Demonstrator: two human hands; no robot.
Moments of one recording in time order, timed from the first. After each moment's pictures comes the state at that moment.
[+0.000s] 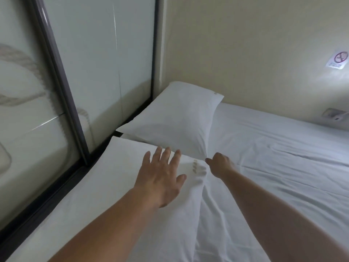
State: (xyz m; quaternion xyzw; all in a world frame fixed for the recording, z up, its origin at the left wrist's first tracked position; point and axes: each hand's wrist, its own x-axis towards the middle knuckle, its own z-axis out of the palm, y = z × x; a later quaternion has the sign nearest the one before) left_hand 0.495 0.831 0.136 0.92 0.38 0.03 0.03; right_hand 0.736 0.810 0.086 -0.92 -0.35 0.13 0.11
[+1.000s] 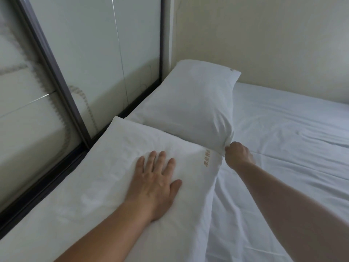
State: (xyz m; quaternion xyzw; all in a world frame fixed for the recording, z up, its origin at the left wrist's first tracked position) left_hand 0.494 0.838 0.044 0.90 0.42 0.00 0.04; right_hand 0.769 0.829 0.032 -0.94 -0.31 0.09 0.14
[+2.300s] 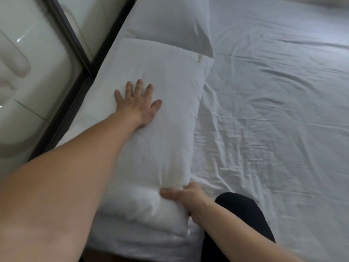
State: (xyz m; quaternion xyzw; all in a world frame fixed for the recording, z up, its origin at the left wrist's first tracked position) left_hand 0.355 0.735 0.102 0.88 0.44 -0.12 0.09; right_hand 0.373 0.475 0.051 -0.68 0.02 0.61 0.39
